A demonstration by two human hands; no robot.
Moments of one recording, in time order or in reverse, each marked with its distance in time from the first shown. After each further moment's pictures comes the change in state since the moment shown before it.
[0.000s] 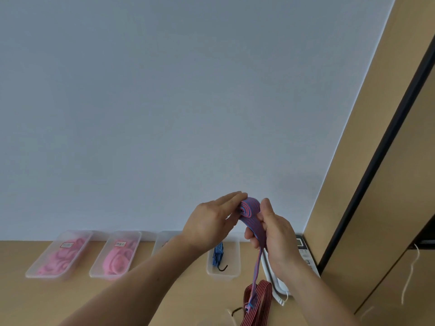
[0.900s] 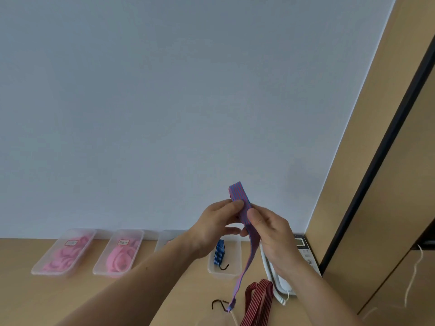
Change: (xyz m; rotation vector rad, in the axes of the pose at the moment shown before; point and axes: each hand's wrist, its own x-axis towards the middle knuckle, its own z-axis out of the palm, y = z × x) left_hand 0.003 0.011 0.002 -1.109 -0.274 -0.885; right_hand 0.001 0.005 -0.001 -0.110 -0.053 -0.141
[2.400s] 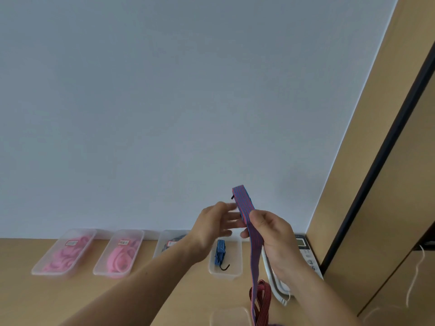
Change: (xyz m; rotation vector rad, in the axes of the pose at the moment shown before) left_hand 0.004 -0.016 -0.006 0.011 0.157 -0.071; right_hand -0.003 0.003 0.001 0.090 0.020 0.088
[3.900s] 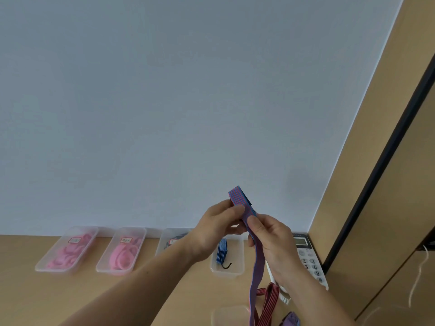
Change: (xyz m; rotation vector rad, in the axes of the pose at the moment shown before) left_hand -0.003 -0.002 -0.004 -0.008 -0.167 0.163; right_hand -0.004 0.012 0.004 -0.049 0.001 -0.018
